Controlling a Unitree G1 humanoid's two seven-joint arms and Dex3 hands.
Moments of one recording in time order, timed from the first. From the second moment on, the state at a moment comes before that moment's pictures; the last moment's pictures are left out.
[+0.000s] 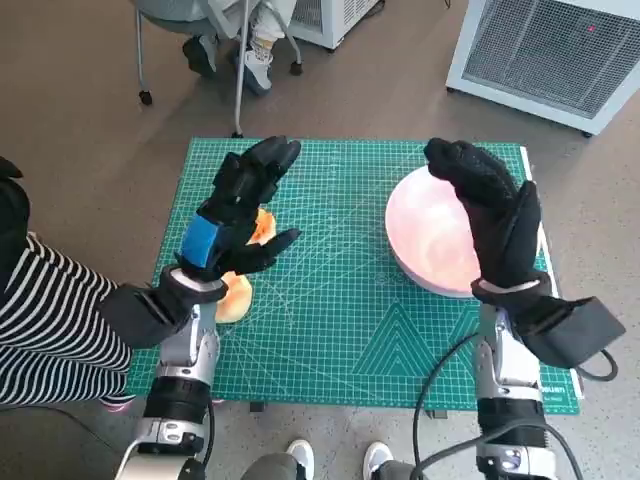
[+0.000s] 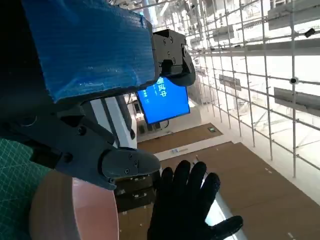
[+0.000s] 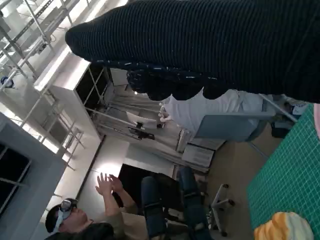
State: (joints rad) left arm -0.51 0.12 0.12 0.53 -0.31 -0.65 -0.55; right arm -0.51 -0.10 -0.11 0.43 0.28 -0.61 0.41
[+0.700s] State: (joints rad) left arm -0.51 0.11 0.12 0.54 -0.28 -0.66 -0.54; right arm -0.50 -0.10 -0.12 0.43 0.28 -0.61 0.43
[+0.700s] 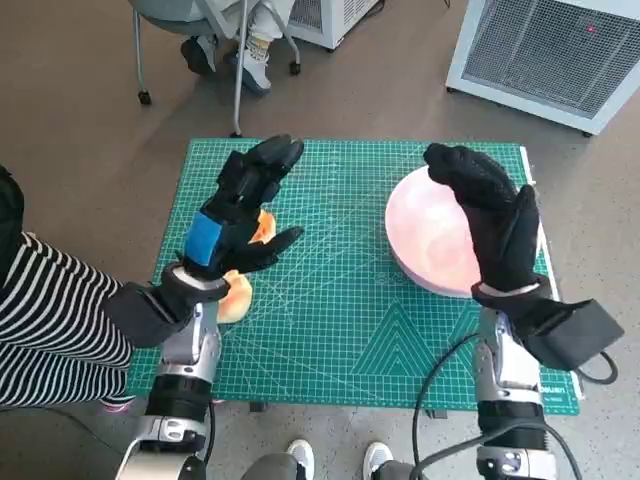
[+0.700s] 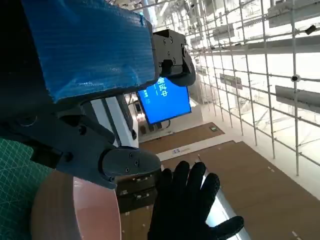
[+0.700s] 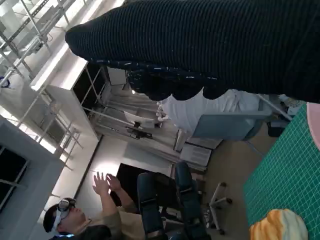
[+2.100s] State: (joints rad) left arm -0.51 0.11 0.12 0.57 -0.28 -0.67 -0.54; right arm -0.66 -0.35 -0.40 1.02 0.29 -0.65 0.25
